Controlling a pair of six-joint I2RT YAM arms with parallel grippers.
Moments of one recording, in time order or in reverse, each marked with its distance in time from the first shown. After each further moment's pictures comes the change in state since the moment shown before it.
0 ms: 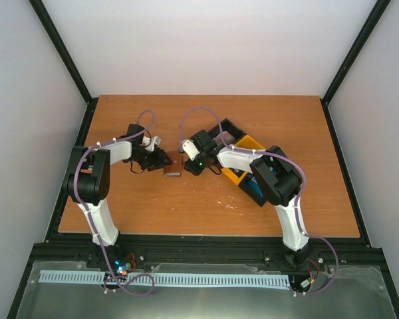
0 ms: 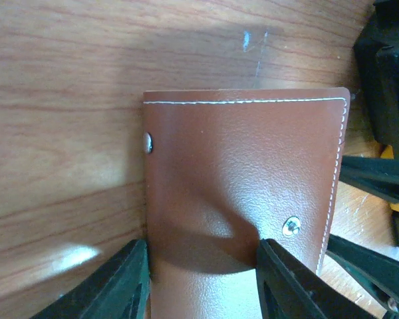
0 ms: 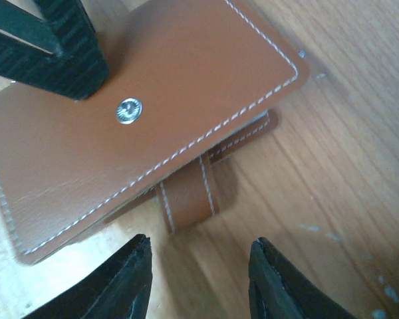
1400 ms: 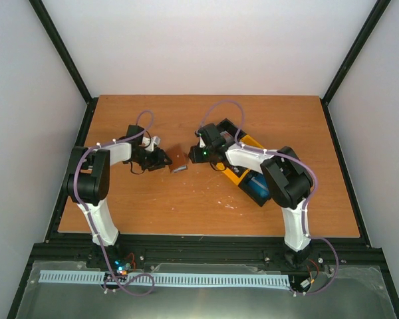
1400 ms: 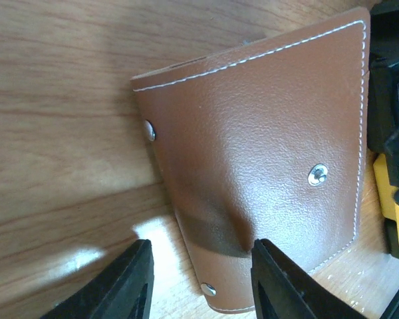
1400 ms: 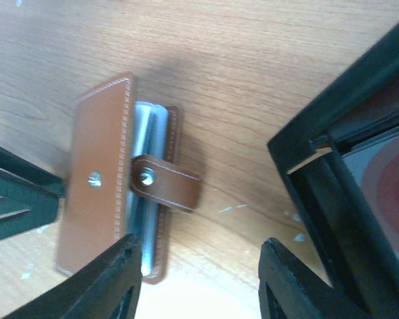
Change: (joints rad) left arm 0.003 0.003 -0.019 0.045 0.019 -0.013; right arm -0.043 -0.086 -0.079 0.112 0.095 0.608
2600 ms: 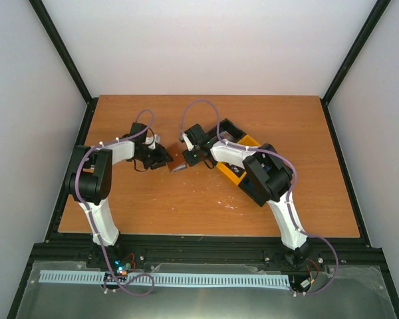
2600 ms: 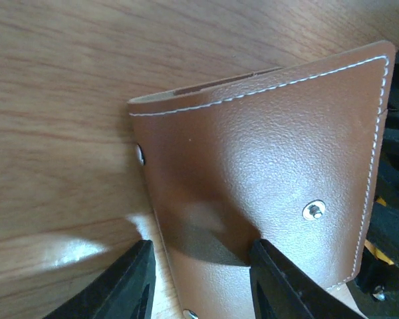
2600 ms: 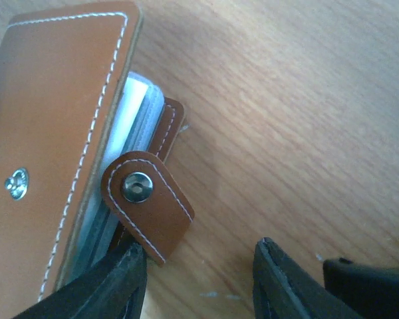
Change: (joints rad) left arm -0.031 0.028 0.030 -0.001 -0.080 -0.171; right arm 0.042 0.217 0.289 -0.198 0.090 -0.402
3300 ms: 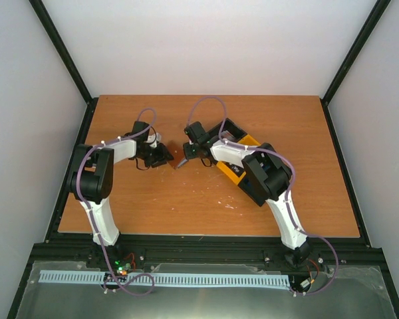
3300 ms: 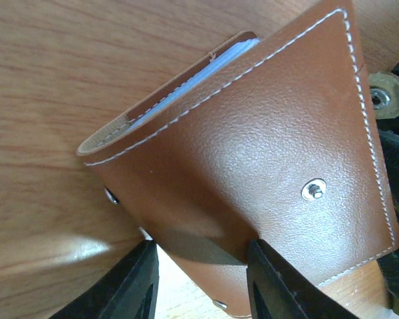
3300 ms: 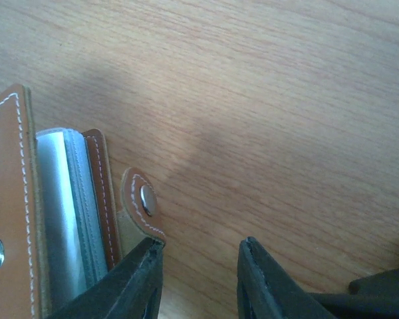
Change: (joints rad) left arm -0.008 0.018 0.021 0.000 -0.046 0.001; right arm -0.008 0.027 0.020 0.103 0.105 0.268
